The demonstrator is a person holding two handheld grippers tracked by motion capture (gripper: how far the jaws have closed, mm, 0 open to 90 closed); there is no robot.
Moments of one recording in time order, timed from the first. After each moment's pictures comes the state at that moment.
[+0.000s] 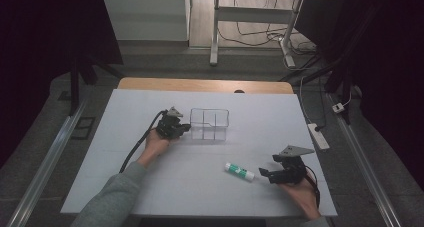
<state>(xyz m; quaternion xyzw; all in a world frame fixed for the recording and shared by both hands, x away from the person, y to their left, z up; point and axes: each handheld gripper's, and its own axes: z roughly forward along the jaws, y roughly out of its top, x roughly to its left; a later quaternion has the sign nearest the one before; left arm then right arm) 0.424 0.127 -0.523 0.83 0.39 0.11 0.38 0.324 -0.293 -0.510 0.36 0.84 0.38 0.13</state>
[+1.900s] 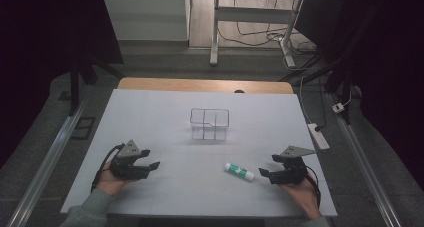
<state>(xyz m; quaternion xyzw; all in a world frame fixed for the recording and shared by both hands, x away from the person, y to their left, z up) 0.278 0.219 -0.514 0.83 0.37 0.14 0.38 0.323 -0.295 -0.510 0.35 0.84 0.40 0.13</state>
